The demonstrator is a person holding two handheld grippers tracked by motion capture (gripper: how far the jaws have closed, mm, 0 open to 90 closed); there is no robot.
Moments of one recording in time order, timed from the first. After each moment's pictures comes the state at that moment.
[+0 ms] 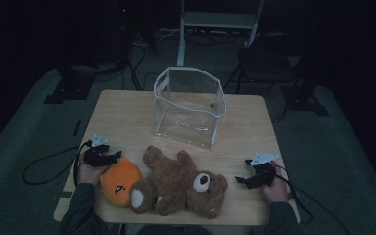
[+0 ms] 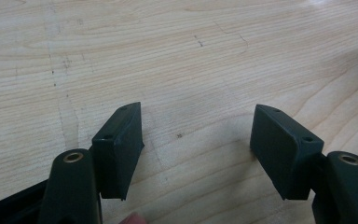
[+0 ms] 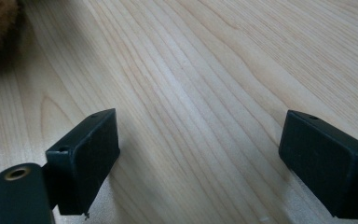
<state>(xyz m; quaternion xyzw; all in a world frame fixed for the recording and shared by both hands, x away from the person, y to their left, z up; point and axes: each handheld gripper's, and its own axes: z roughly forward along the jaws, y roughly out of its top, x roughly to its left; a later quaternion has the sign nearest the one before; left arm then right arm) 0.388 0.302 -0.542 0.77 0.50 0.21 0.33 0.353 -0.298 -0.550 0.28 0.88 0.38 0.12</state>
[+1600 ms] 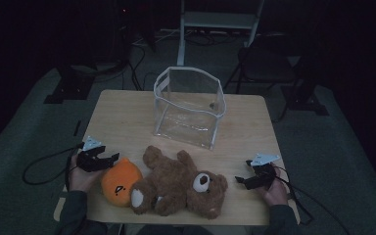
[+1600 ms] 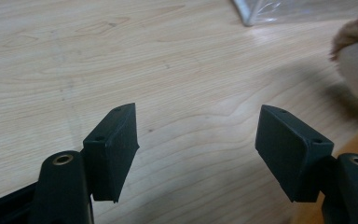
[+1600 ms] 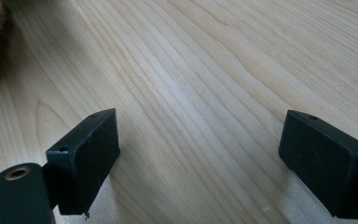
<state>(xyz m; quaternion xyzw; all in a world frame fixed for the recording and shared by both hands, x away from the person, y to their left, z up) 0.351 0.301 -0.500 0.77 0.48 0.21 0.37 0.348 -0.297 -0.550 0.31 0.87 0.37 0.13</state>
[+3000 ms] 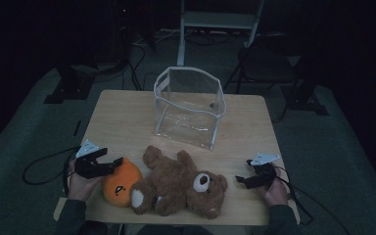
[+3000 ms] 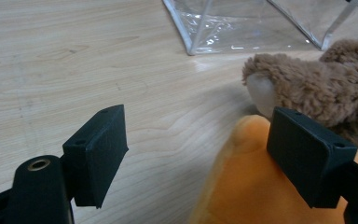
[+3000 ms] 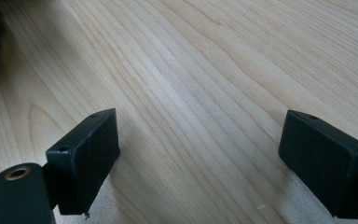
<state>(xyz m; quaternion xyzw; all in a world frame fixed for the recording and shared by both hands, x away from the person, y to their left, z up) 0.319 0.288 -0.474 0.76 0.46 0.19 0.42 0.348 -0.297 -0.550 0.32 0.86 0.37 0.13</state>
